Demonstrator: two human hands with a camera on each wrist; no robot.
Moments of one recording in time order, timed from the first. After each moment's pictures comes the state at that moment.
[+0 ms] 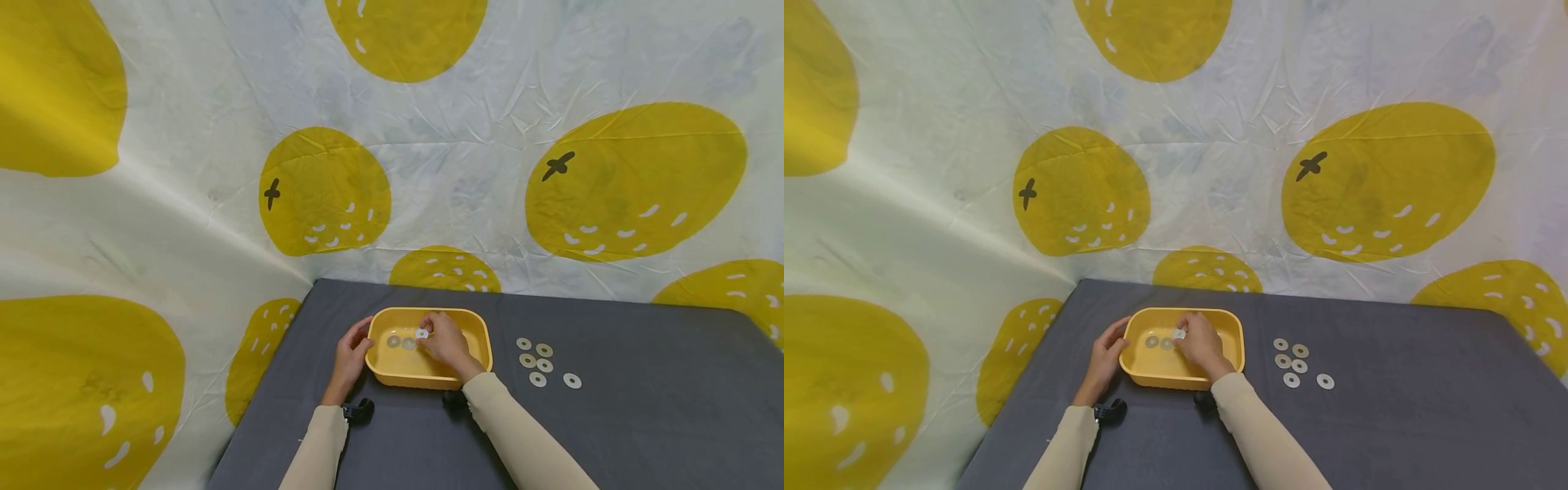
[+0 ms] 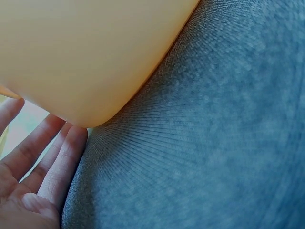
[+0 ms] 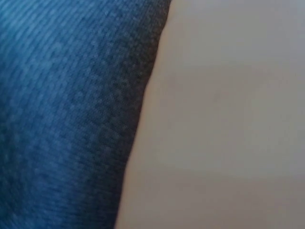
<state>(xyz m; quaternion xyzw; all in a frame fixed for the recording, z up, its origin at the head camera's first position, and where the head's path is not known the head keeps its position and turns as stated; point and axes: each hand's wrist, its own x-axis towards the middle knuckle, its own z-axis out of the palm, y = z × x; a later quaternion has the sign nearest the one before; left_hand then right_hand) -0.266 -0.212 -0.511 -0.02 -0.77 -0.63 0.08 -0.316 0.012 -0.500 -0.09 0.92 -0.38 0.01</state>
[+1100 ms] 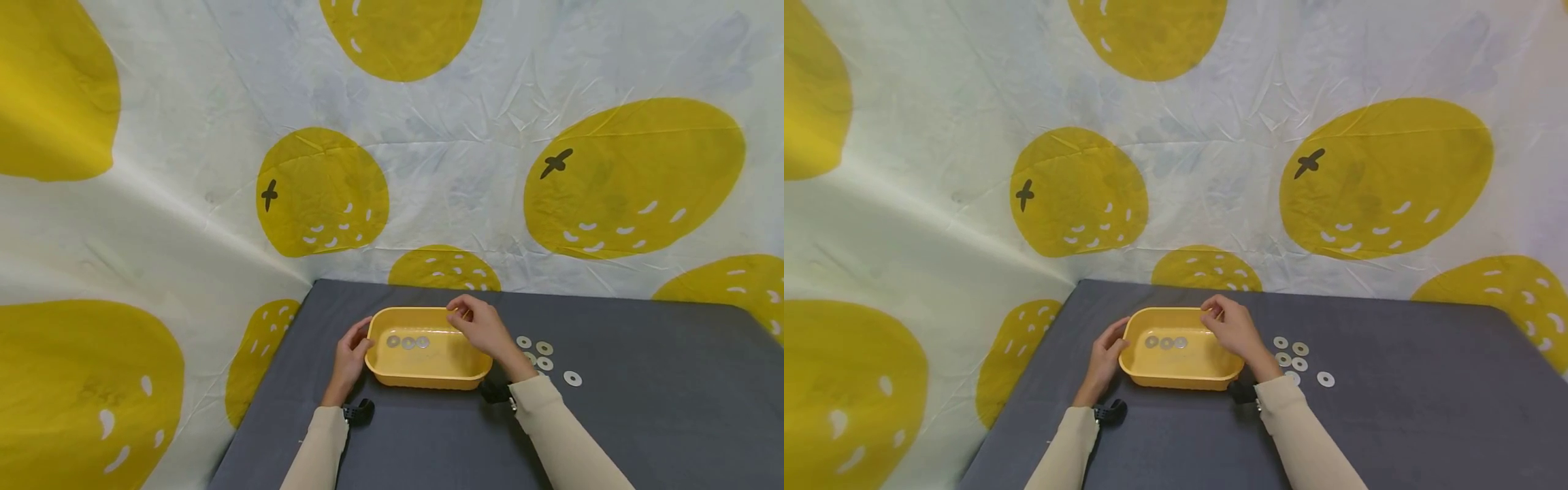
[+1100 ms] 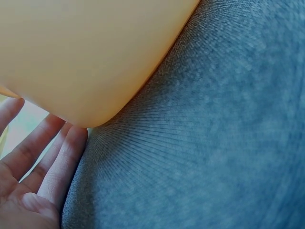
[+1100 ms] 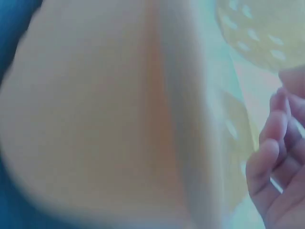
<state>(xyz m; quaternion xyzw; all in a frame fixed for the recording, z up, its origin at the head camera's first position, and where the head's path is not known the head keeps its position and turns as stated) -0.275 -0.215 -0.526 -0.02 -0.77 -0.64 0.07 -0.307 0.089 -0.462 -0.17 0.87 -0.47 -0.04</state>
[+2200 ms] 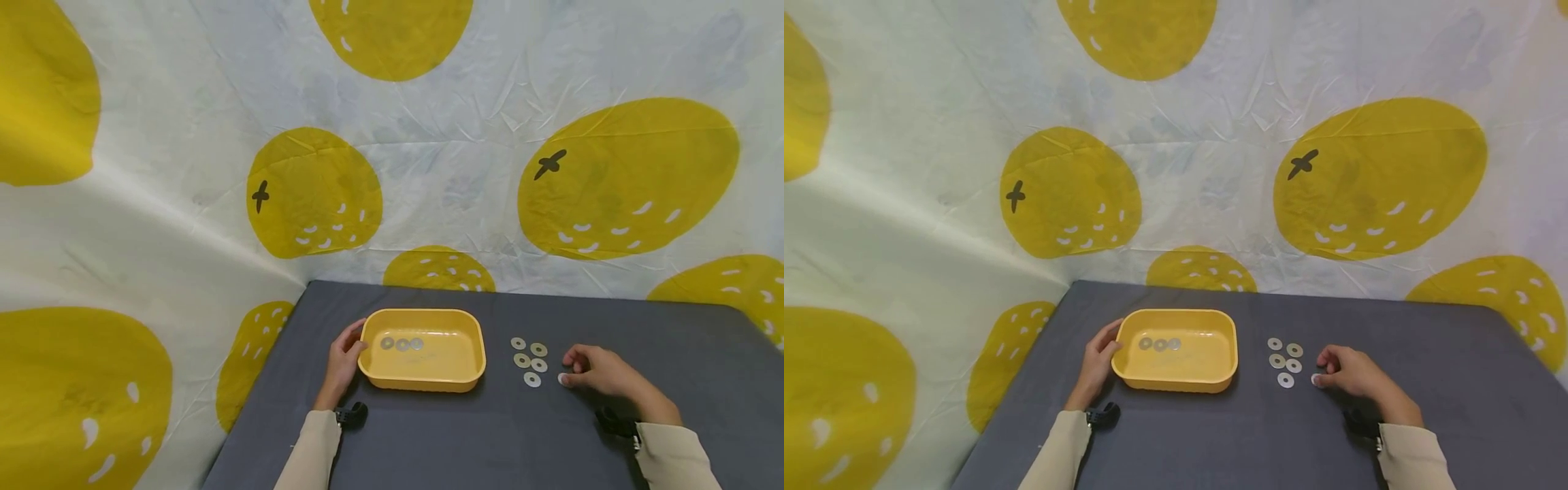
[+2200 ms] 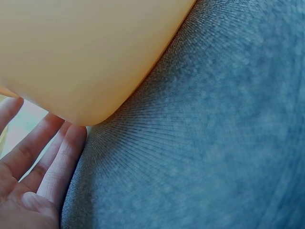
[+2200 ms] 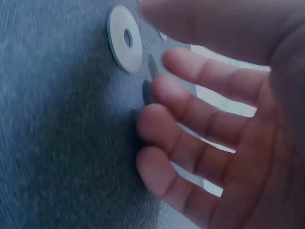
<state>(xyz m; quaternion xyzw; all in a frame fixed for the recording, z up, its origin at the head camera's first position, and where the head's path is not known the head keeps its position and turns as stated) -0.271 -0.212 -0.522 -0.02 -0.76 -0.64 0.08 -0.269 0.298 -0.501 -0.17 0.93 -0.31 0.08</state>
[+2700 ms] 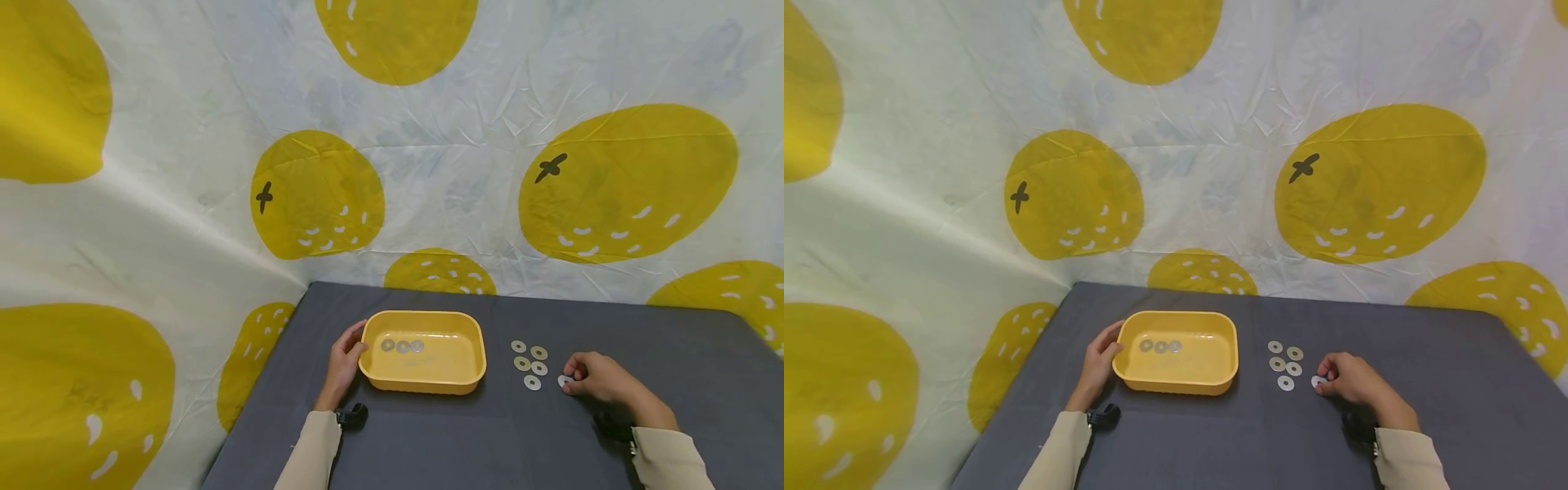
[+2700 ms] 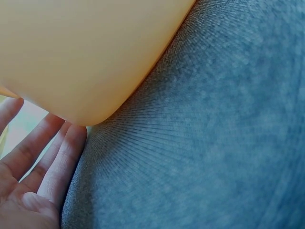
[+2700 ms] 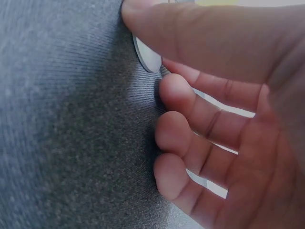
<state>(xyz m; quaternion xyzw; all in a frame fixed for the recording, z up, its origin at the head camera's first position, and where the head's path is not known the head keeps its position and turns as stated) -0.267 -0.214 -0.516 -0.03 -0.76 -0.65 0.06 -0.267 0.294 -0.502 -0.15 0.94 -0.29 0.08</state>
